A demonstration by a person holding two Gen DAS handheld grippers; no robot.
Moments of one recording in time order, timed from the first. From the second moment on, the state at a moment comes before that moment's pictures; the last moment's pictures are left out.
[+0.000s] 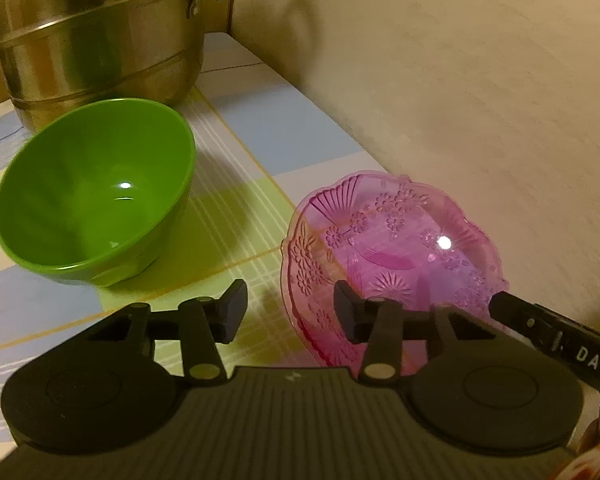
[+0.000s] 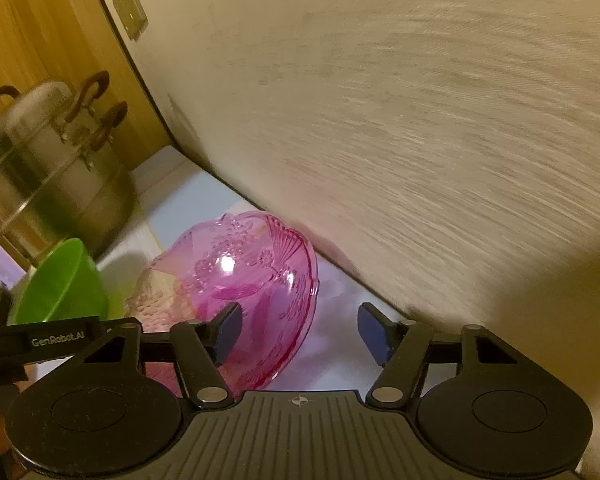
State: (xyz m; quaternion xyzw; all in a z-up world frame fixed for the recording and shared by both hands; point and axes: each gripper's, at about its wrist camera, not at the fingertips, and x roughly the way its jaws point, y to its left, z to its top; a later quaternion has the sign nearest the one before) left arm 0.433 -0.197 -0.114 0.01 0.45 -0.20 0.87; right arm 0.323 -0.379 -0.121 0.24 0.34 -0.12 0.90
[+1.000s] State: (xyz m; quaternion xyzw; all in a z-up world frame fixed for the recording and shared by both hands) left arm 0.420 -0.191 -0.091 0.00 0.44 -0.20 0.87; right arm 0.324 -0.378 -0.119 0.24 0.35 -0.09 0.90
